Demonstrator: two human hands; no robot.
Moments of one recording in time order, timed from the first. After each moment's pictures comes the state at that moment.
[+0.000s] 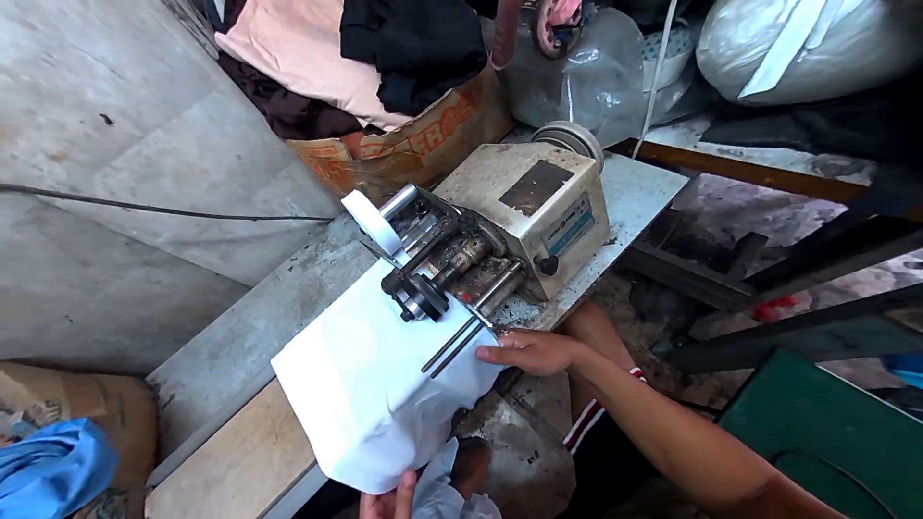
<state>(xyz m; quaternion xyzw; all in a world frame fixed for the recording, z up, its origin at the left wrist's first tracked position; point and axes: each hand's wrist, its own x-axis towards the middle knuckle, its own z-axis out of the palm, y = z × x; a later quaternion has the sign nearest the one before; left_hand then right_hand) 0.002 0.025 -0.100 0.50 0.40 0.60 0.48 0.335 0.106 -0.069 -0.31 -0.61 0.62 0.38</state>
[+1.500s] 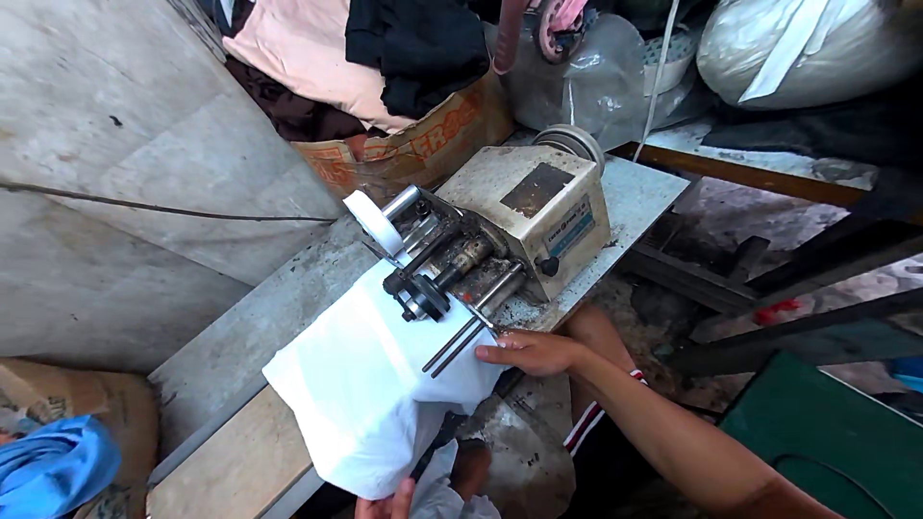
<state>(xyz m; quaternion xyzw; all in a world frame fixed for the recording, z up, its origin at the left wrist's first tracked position) -0.002 0.023 -0.094 0.48 0.42 0.59 0.49 0.335 0.106 -0.065 -0.34 -0.62 0.61 0.36</state>
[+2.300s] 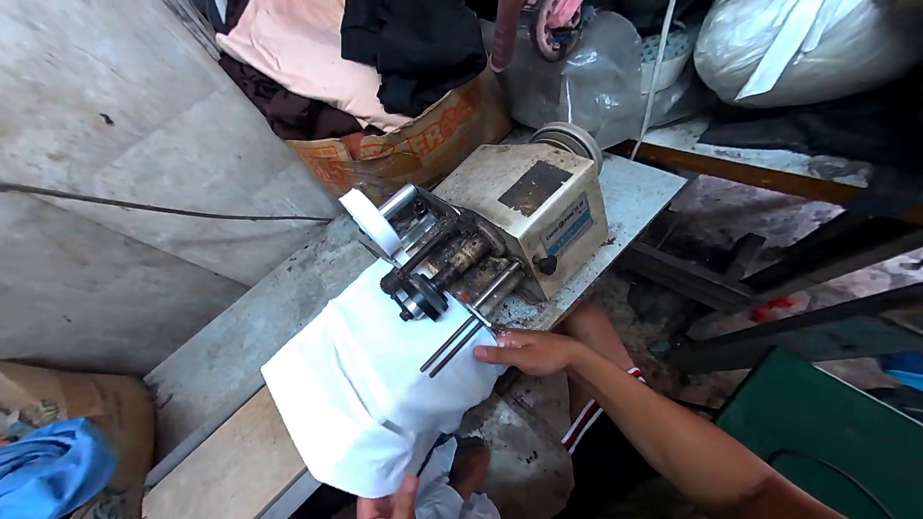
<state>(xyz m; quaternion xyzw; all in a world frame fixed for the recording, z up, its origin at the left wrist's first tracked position) 0.015 0.026 -0.083 0.47 0.40 0.60 0.51 0.335 0.106 -0.065 -0.34 -0.62 0.61 0.36</state>
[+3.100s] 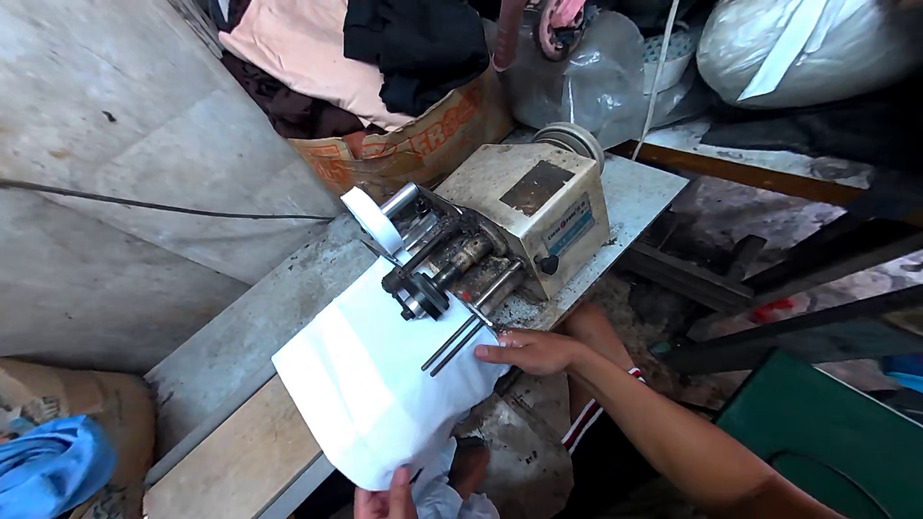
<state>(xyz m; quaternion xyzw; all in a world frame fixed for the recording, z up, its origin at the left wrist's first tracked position) 0.022 0.031 -0.086 0.50 0.39 0.62 0.47 0.335 0.106 -0.069 -0.32 -0.61 0.62 0.37</state>
